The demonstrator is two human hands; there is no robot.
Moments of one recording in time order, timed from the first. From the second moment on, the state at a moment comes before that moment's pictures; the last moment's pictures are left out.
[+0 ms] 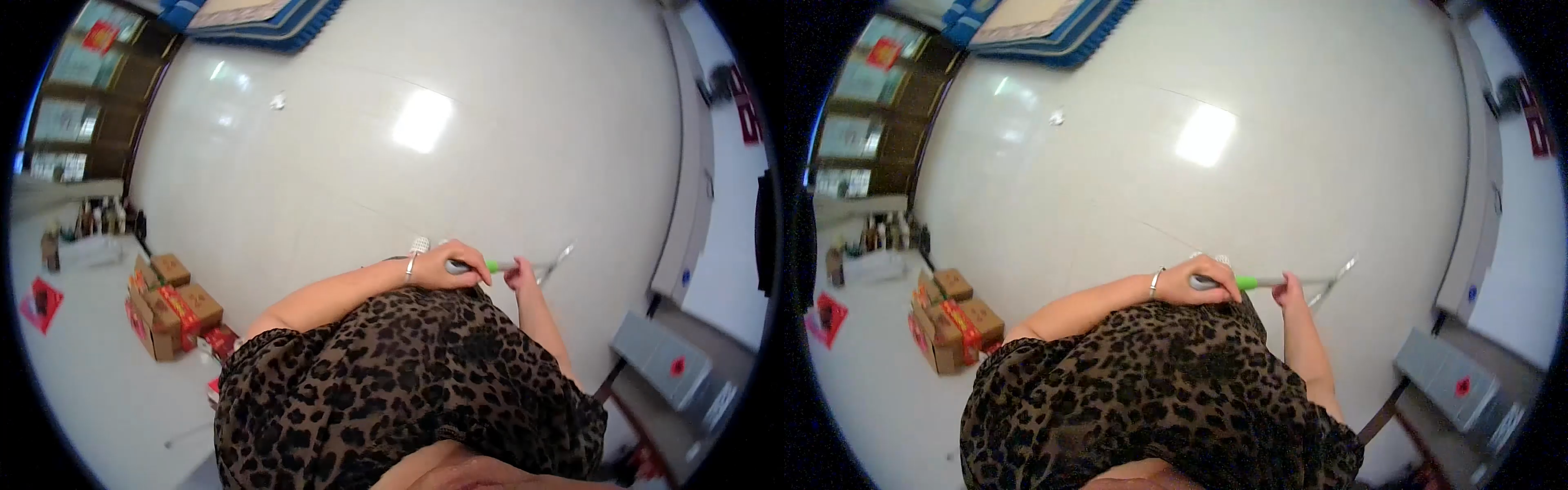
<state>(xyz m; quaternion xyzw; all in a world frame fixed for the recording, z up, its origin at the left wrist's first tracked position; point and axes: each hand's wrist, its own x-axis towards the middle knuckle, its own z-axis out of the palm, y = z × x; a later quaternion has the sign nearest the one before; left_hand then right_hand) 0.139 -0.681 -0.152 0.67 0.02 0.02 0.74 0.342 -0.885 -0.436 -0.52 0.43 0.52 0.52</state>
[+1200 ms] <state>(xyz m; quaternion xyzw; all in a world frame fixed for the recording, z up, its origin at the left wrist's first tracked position) 0.087 -0.597 0.100 0.81 -0.17 0.15 0.55 0.220 -0.638 -0.182 -0.37 0.34 0.57 0.65</state>
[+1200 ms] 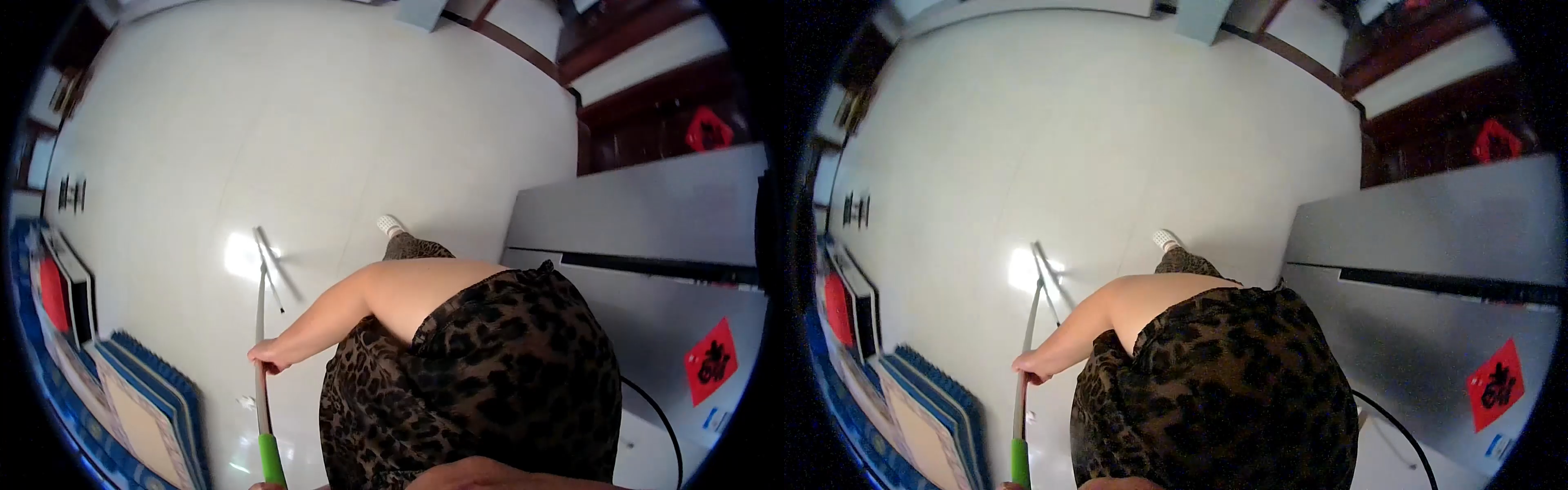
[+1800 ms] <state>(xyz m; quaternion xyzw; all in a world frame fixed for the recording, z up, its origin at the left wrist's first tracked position) 0.165 -0.595 0.132 0.63 -0.50 -0.09 0.59 0.231 -0.865 -0.122 -0.10 0.23 0.08 0.96</state>
